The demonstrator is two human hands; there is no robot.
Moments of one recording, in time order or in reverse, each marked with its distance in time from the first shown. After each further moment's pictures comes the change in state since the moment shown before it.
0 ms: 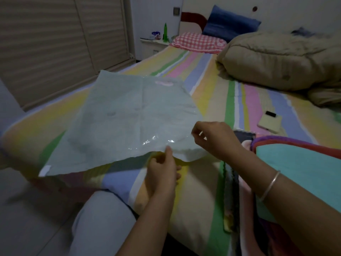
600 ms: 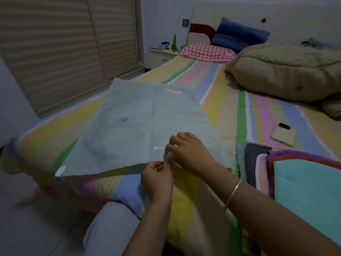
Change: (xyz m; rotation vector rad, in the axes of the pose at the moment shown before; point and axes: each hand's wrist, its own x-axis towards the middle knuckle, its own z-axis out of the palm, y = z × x) left_hand 0.039 -0.002 -0.028 0.046 0.187 0.239; right_hand 0.045 -0.059 0.060 -0.236 0.075 -0.359
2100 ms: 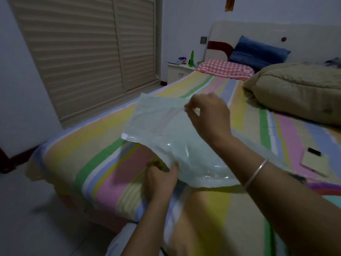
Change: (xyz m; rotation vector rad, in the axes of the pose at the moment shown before) left_hand 0.072 0.033 -0.028 0.264 -0.058 0.065; right_hand 0.117 0.023 -0.075 0.190 0.419 0.437
